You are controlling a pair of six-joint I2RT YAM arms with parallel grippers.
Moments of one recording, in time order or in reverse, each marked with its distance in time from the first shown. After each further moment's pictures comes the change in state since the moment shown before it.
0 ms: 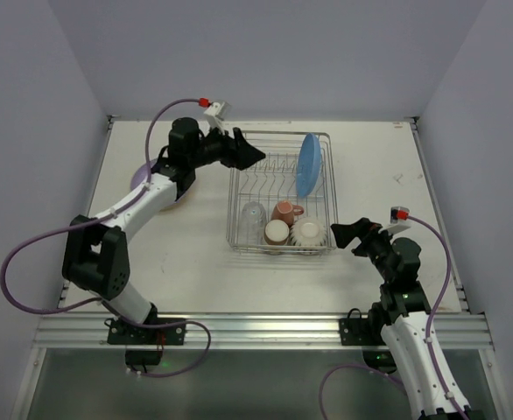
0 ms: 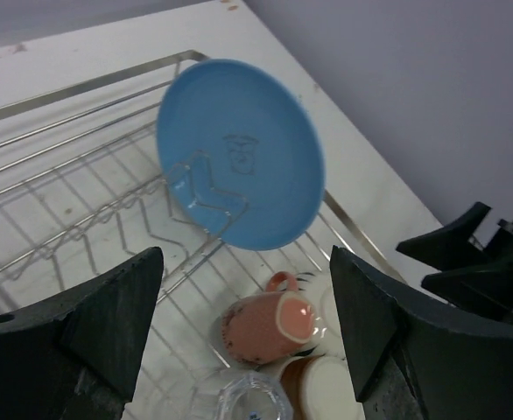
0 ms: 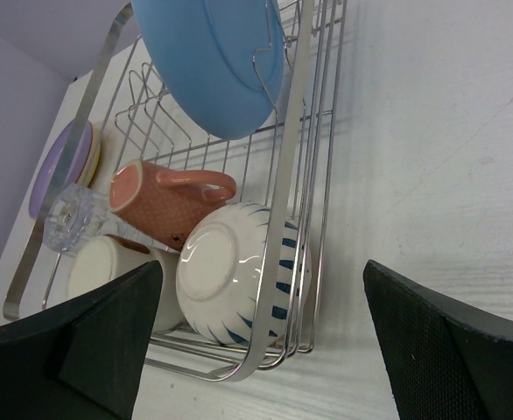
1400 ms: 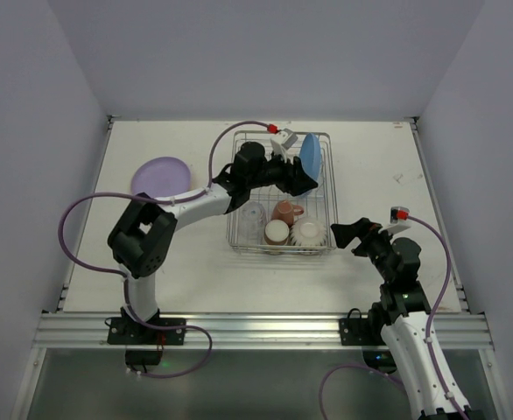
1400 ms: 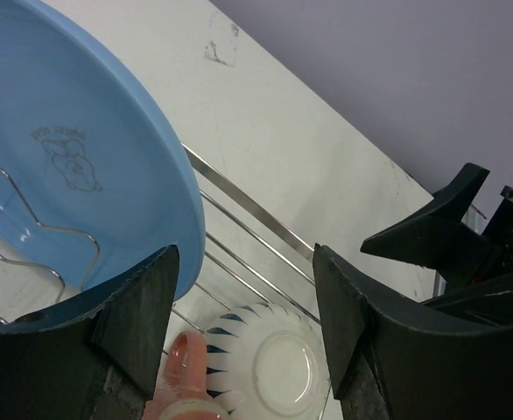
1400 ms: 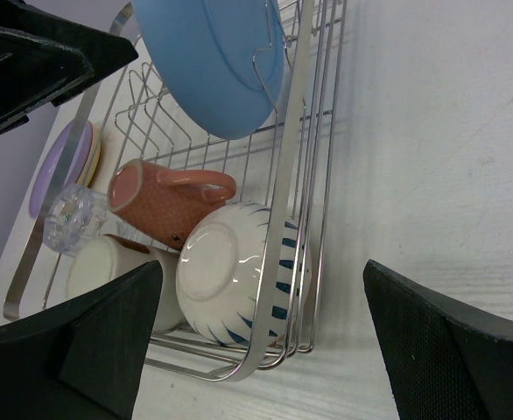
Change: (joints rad) left arm -0.342 0.295 0.089 0.234 -0.082 -0.016; right arm 0.000 0.000 0.000 0.000 0.000 0.000
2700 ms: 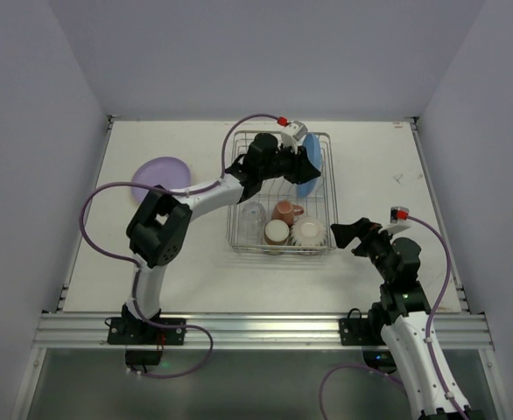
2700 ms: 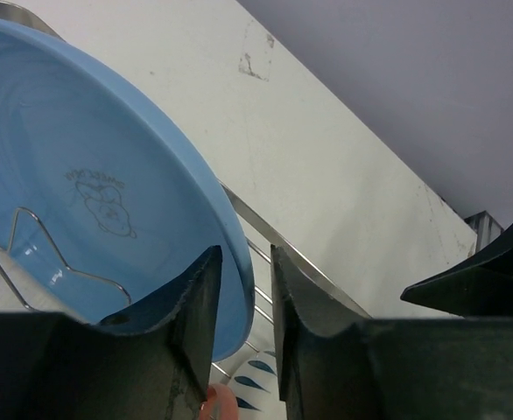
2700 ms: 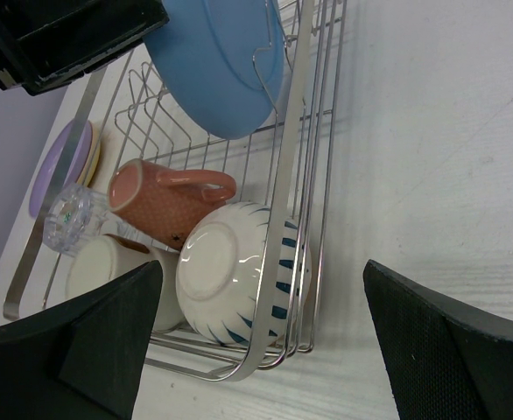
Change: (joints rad) left arm -0.005 0.150 0.208 -0.098 -0.065 0.007; right arm 0.000 0.001 0.000 0.000 0.000 0.000
